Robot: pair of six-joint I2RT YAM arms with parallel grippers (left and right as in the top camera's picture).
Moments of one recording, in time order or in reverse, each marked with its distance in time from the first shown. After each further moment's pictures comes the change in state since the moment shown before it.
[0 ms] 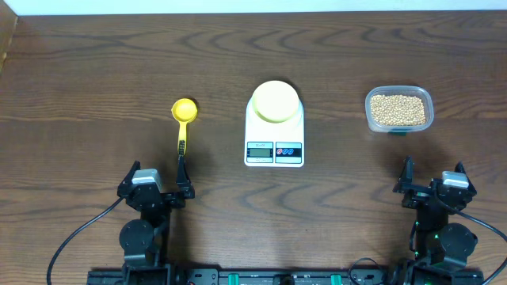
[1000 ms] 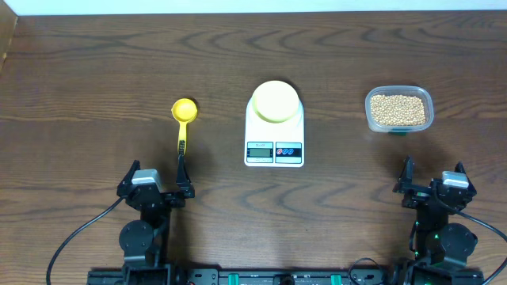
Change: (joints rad) left arm 0.000 0.000 -0.001 0.042 0.008 0.003; right arm 0.000 0.000 0.000 0.000 0.000 0.000
